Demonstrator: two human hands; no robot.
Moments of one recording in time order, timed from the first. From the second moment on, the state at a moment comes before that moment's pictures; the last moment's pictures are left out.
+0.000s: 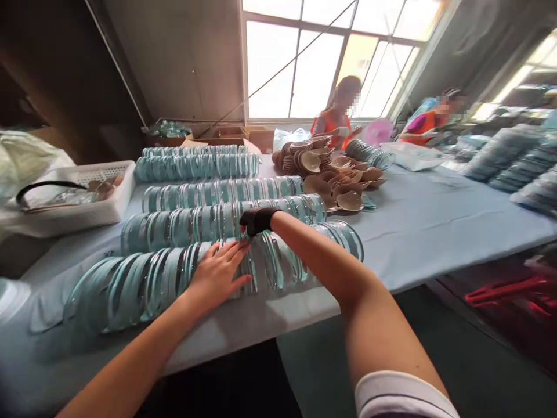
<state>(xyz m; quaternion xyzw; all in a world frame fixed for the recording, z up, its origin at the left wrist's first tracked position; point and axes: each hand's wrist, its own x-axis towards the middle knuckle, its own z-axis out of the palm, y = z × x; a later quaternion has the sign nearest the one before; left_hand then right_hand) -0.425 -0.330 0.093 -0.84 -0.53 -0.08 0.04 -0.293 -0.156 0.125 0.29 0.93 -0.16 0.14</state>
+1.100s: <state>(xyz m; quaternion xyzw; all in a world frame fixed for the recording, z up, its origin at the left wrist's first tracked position) -0.374 -0.313 0.092 -0.86 -0.51 -0.05 0.03 -0.216 -0.155 0.108 0.42 0.89 -0.16 0.12</state>
